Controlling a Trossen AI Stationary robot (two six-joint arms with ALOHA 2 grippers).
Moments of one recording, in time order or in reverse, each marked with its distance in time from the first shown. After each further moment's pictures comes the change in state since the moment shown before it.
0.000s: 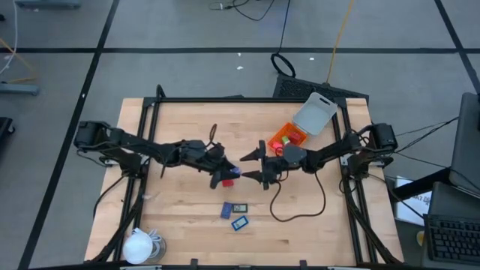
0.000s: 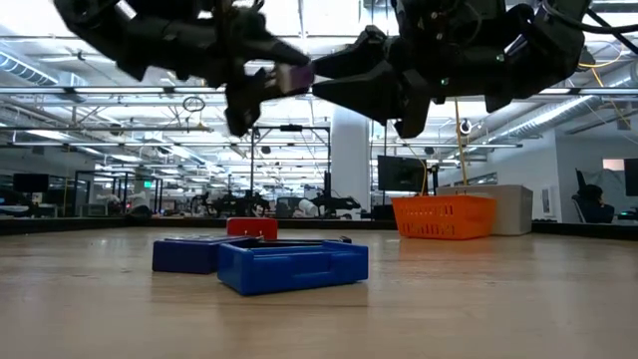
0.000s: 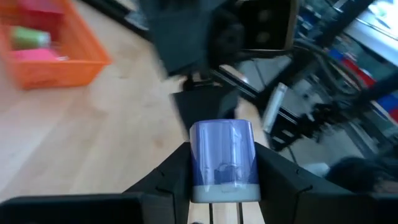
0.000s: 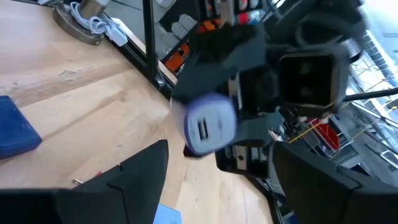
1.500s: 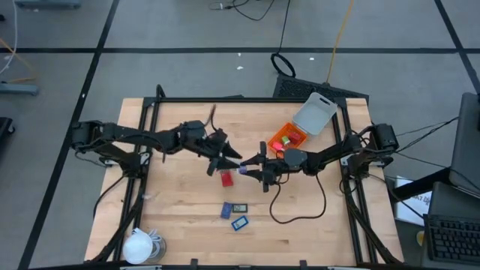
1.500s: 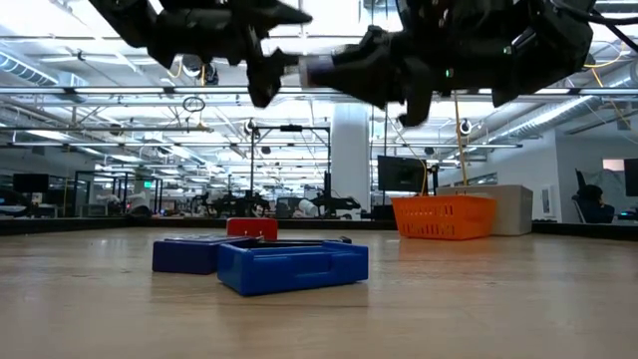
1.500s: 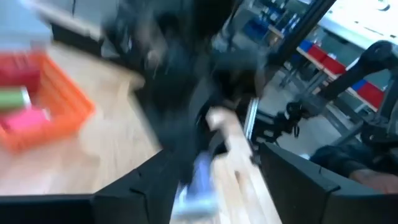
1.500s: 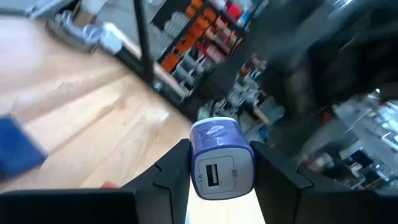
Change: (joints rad) left arm 0.154 -0.056 0.116 -0.126 0.253 0.139; right arm 0.032 -0.007 -0.001 -0.009 0.075 0.075
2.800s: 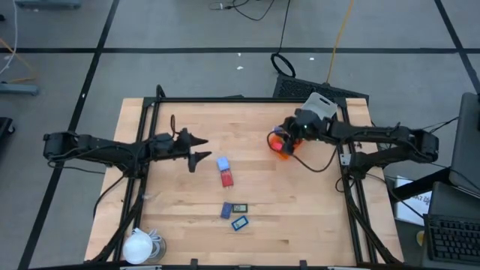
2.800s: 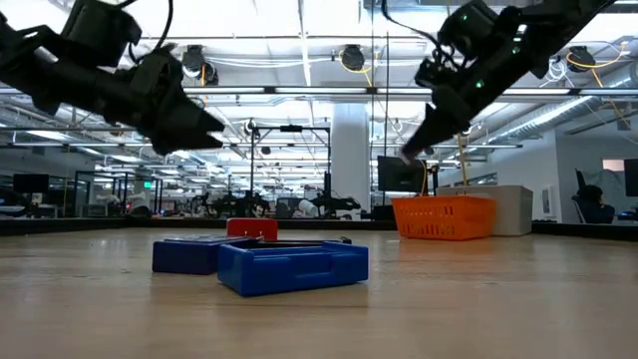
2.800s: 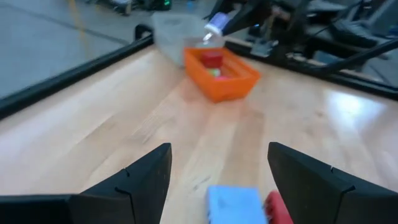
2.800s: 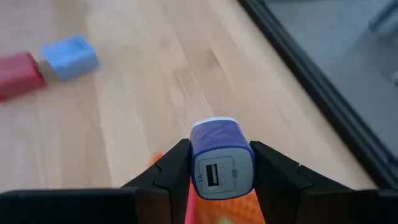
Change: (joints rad) left arm 0.038 -0.412 -0.585 0.126 -0.535 0.216; right arm -0.456 -0.501 0.000 -1.106 0.033 0.628
